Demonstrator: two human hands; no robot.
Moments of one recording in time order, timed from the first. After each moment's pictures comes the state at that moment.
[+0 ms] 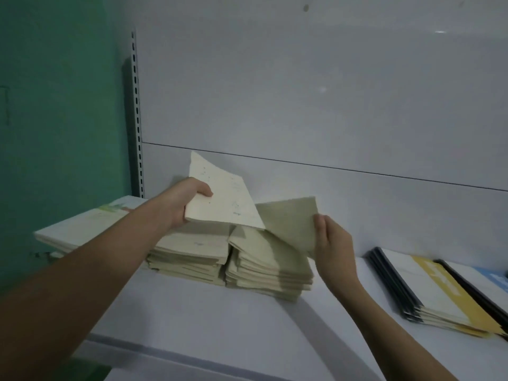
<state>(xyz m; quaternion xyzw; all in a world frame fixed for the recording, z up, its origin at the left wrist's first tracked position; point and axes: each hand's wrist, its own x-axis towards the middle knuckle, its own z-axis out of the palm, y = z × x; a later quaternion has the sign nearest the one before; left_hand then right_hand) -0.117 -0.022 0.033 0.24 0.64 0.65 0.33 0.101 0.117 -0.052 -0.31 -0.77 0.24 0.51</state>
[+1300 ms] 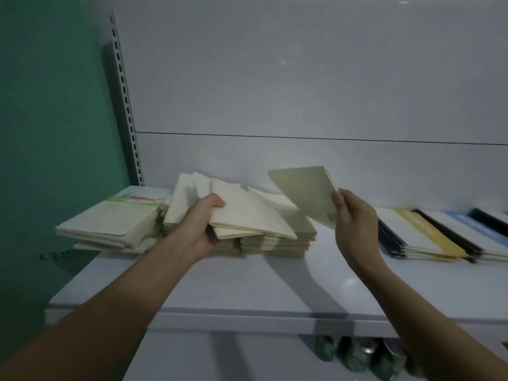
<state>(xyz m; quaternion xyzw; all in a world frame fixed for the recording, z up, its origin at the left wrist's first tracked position) -0.073 -0.073 -0.017 0.19 0.51 0.71 0.44 0.136 0.058 -0.053 -0.32 -0.71 0.21 0.59</state>
